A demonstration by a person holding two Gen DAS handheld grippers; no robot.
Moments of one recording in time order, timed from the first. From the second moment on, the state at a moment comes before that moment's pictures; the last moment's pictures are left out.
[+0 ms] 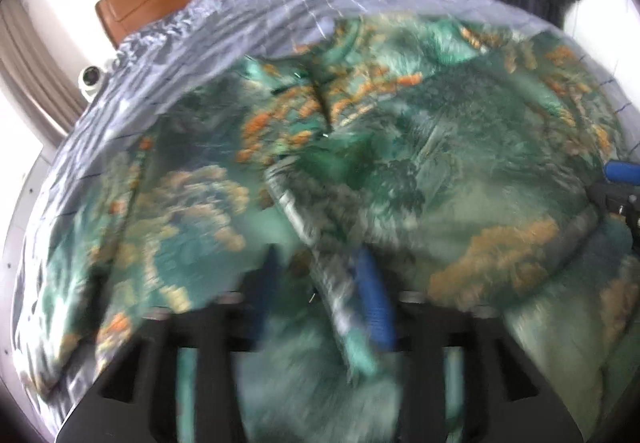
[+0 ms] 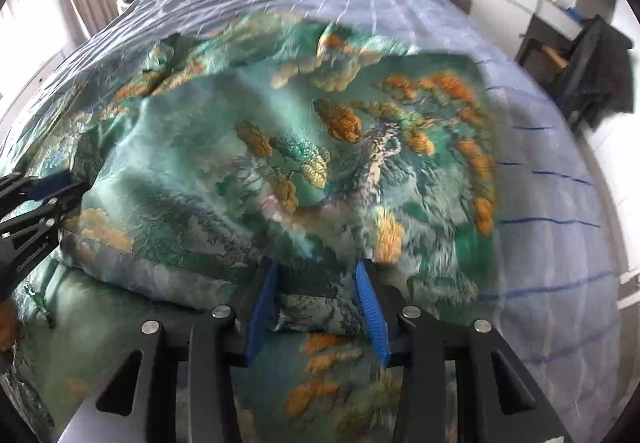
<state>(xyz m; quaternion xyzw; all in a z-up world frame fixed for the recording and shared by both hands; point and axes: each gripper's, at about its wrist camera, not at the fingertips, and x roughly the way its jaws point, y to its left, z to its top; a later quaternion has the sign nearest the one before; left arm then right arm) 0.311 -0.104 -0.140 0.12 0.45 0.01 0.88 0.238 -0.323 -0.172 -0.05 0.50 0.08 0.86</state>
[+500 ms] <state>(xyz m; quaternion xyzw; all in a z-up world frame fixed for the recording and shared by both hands) 0.182 -0.079 -0.045 0.10 0.37 0.00 0.92 0.104 -0.290 -0.082 -0.03 0.43 0.04 0.90</state>
